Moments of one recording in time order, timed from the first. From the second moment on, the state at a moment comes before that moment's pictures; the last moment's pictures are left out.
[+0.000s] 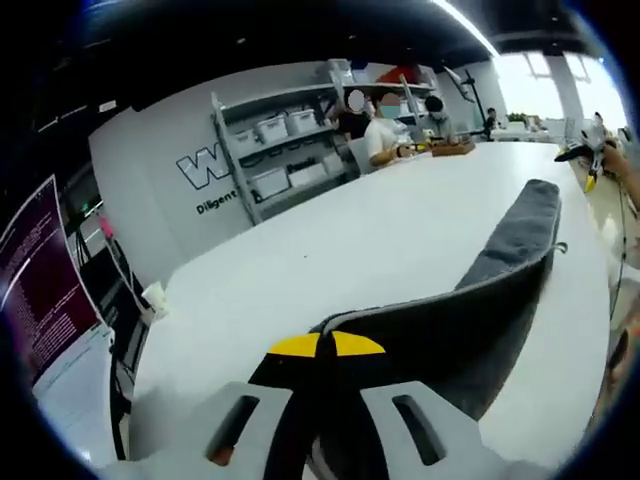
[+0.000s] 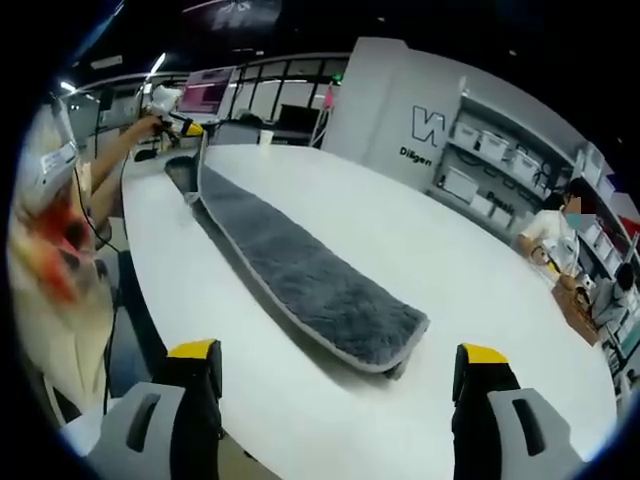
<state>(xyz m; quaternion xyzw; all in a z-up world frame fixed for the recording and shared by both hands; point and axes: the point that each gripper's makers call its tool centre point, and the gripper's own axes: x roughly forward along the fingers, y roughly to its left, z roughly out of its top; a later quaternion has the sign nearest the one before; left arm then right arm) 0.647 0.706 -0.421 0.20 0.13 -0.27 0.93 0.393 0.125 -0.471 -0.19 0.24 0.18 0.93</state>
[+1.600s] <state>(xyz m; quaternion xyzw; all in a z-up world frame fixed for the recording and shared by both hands) 0.721 0.698 -0.511 0.20 0.22 -0.26 0.92 0.397 0.135 -0.477 -0.20 0.27 0.19 0.92</state>
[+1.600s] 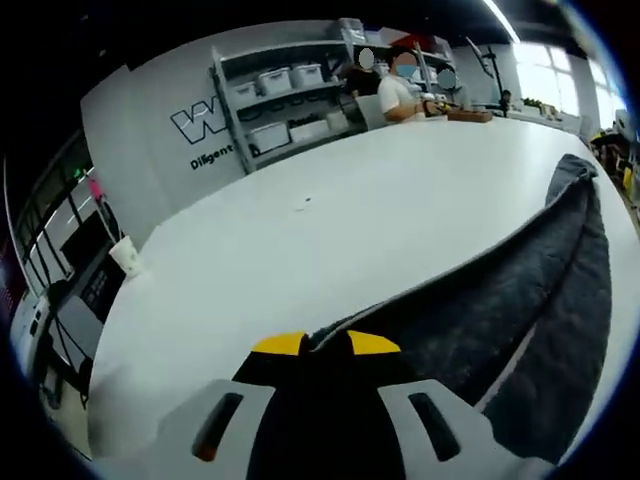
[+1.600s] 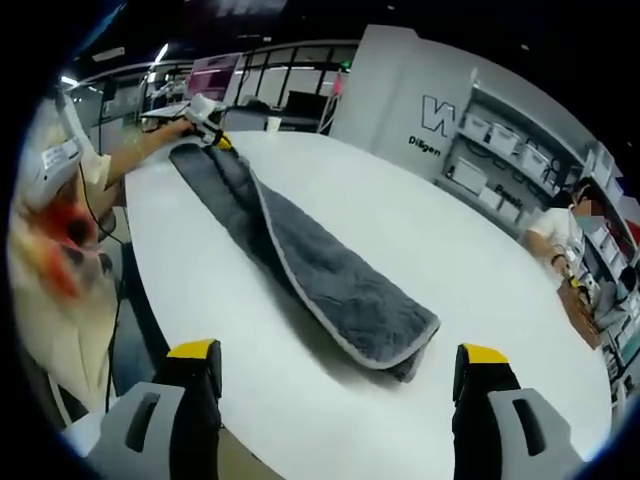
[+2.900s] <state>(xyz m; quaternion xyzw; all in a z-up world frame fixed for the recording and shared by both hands) 0.610 0.684 -0.469 0.14 0.23 -0.35 0.90 0.406 0.163 -0.479 -0.22 0.26 0.22 0.91</state>
